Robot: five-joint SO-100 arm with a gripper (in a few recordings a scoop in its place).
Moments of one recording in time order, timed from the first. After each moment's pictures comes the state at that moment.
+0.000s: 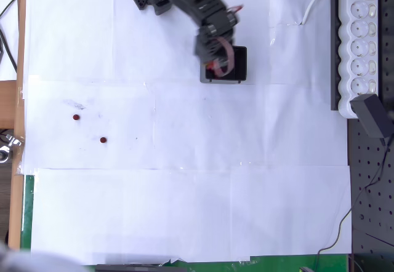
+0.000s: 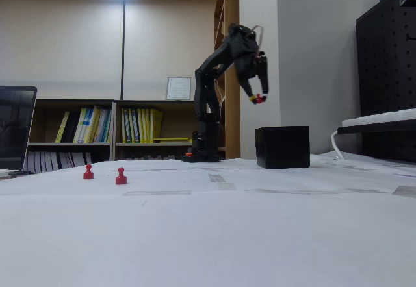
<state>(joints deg) -42.4 81.2 106.9 96.0 -139.3</state>
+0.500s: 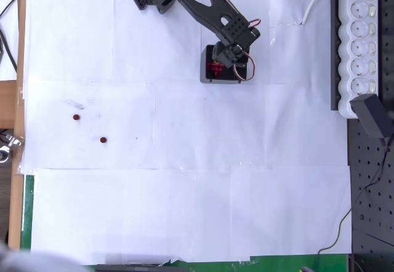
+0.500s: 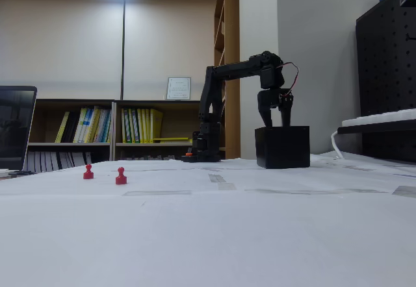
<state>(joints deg) -43.9 93.5 100.4 88.4 -137.5</state>
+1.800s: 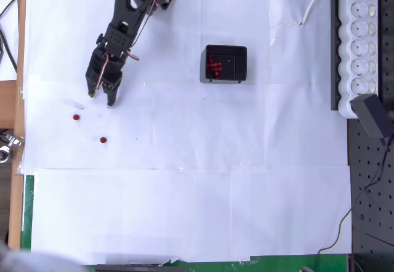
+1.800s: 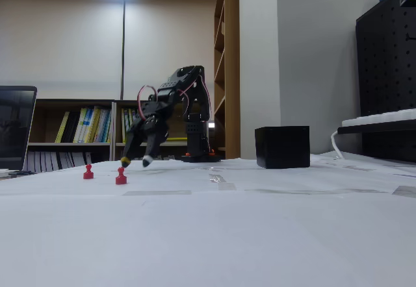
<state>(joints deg) 28.7 94.9 55.4 3.7 -91.8</state>
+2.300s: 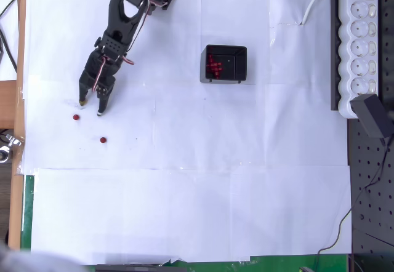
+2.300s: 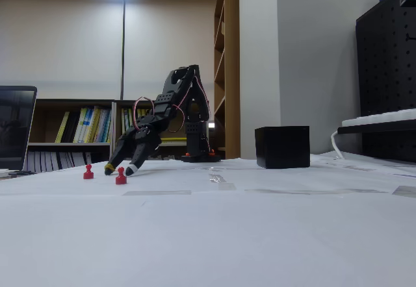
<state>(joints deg) 31.1 107.4 59.3 -15.4 -89.1</state>
